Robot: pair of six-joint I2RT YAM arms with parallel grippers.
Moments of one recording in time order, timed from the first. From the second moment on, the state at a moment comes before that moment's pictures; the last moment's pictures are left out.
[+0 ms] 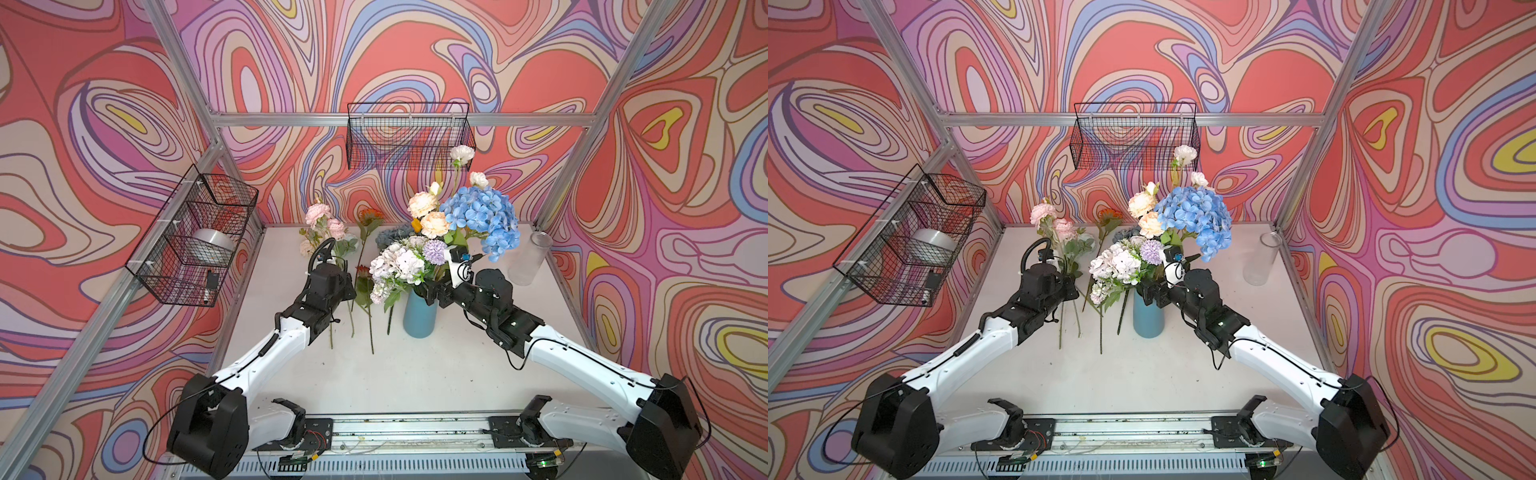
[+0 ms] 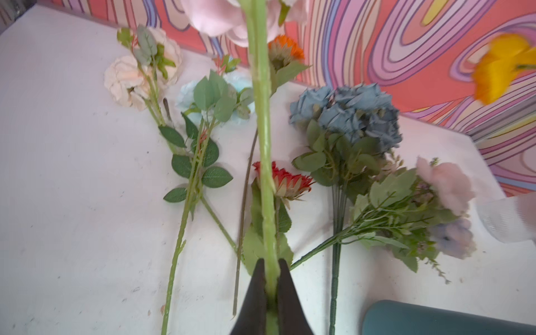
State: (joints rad) left arm -0.39 1.21 0.77 -0.06 -0.16 -0.49; right arm 0.64 1.17 0.80 0.15 0.00 0.13
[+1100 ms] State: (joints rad) left arm -0.52 0.94 0.65 0.29 -0.03 -0.45; right arm 0.66 1.28 0.82 0.26 0.04 0.14
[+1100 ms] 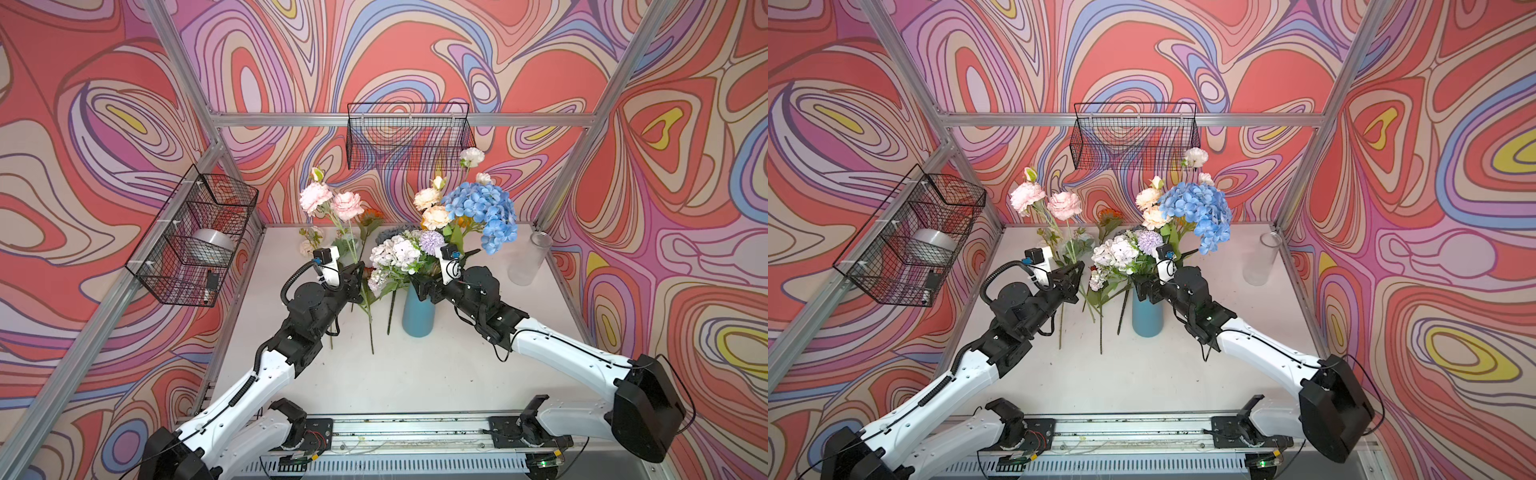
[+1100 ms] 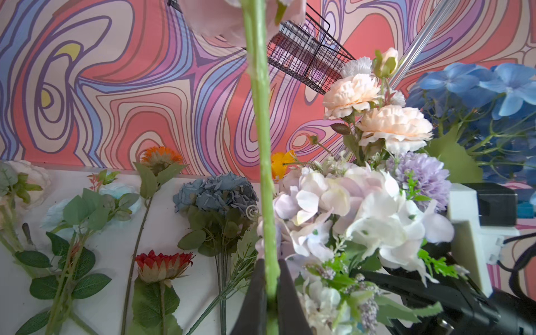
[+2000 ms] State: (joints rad) left arm -0.55 1.02 0.66 0.38 -0.06 -0.44; right arm 0.68 1.08 0.79 -0.07 0.03 0.14
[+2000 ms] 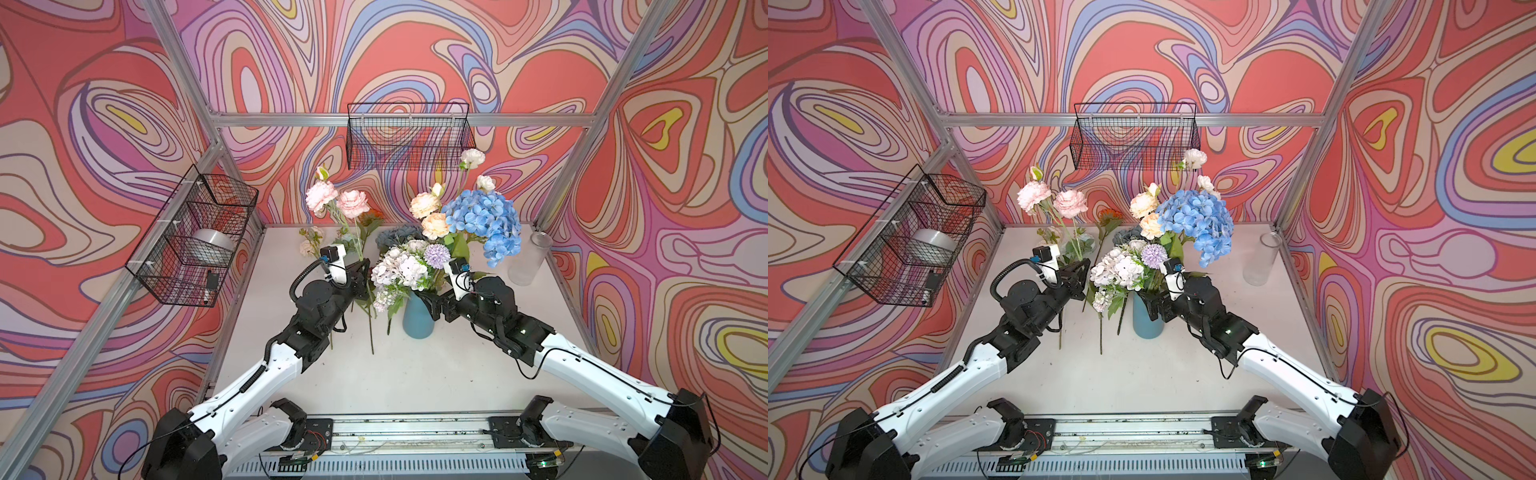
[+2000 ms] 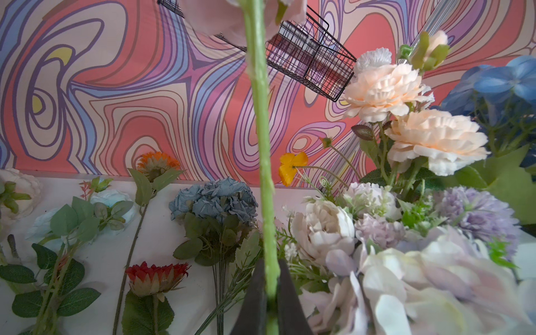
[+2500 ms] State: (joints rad) left arm -0.56 1.03 0.66 0.40 -0.06 -0.45; right arm 0.67 1.16 0.76 0.14 -0.02 -0.10
